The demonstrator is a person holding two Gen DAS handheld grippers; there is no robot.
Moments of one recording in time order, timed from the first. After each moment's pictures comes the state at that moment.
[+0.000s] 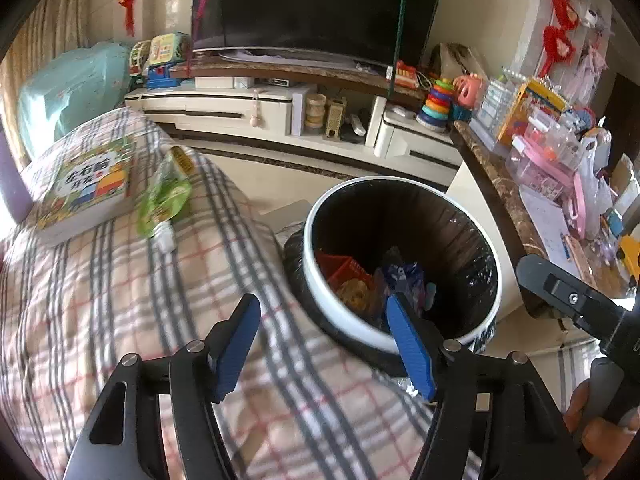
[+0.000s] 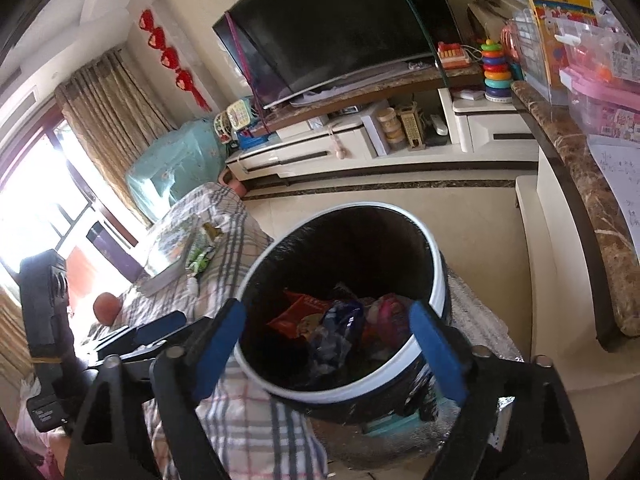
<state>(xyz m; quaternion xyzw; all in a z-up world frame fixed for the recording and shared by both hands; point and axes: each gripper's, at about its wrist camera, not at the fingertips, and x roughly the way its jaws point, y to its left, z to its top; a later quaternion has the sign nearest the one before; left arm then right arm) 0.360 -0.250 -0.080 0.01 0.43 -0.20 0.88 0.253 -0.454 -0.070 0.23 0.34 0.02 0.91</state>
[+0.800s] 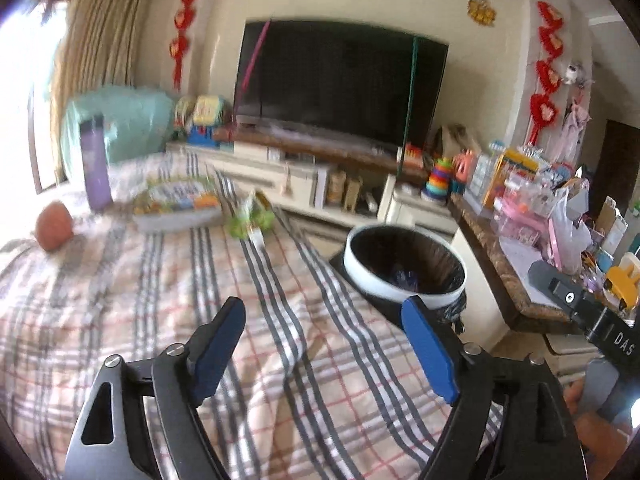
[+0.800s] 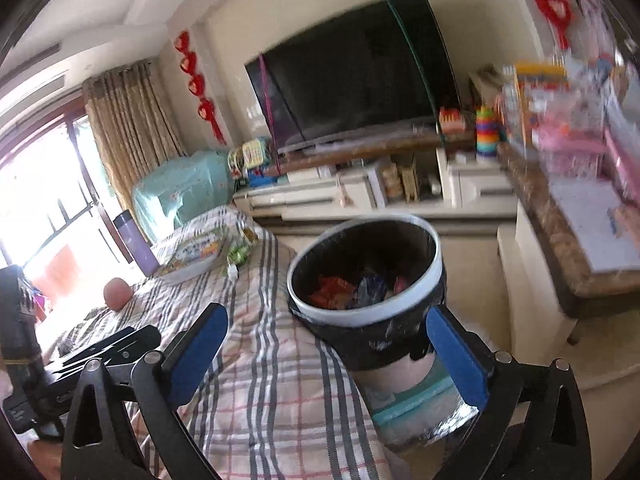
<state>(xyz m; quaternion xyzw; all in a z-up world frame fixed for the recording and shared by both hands) 0.179 -0.139 -0.042 -0.03 0.27 -0.17 0.95 0.137 -0.378 -0.034 0.15 0.23 -0.02 0.96</state>
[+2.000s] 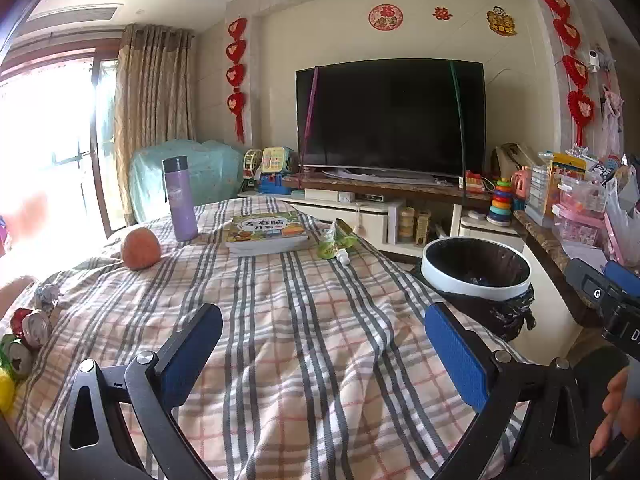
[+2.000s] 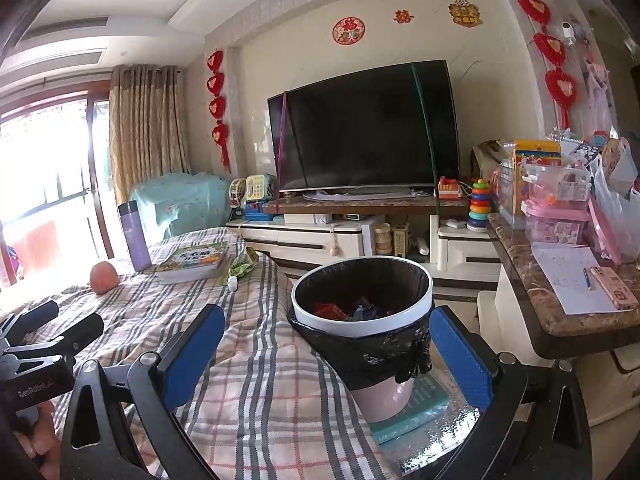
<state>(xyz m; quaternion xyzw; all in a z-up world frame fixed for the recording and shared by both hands) 0.116 -0.134 -0.072 0.02 0.20 -0.05 0.98 0.097 -0.338 -0.050 0.06 0.15 -0.04 0.99</state>
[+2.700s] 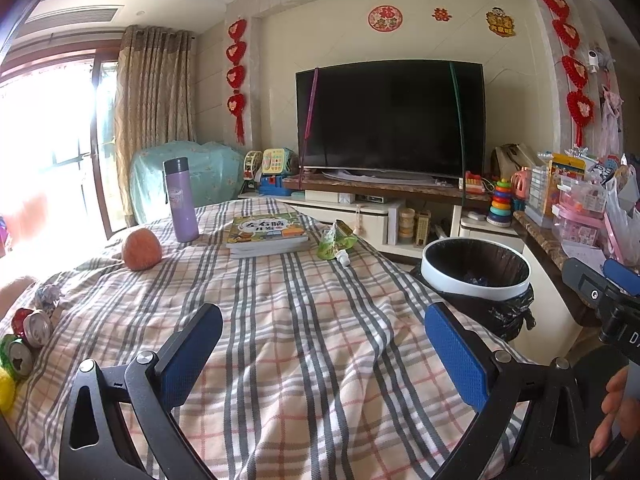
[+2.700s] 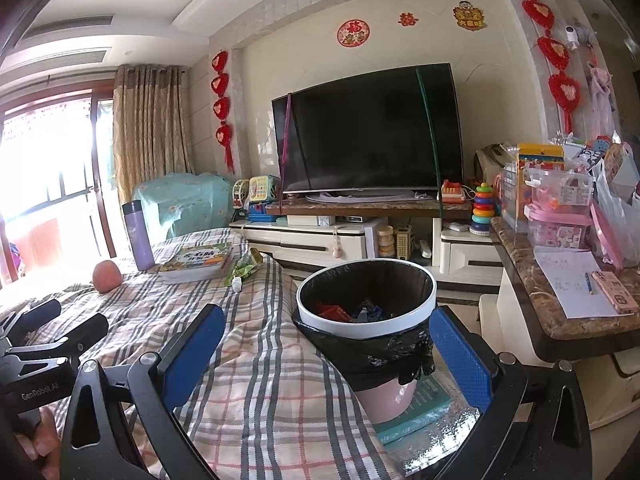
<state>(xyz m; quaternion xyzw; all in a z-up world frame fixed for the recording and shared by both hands) 0.116 -0.129 -0.073 0.02 0.20 -0.05 0.98 0.097 -0.334 -0.048 0.06 0.15 -0.04 0.99</state>
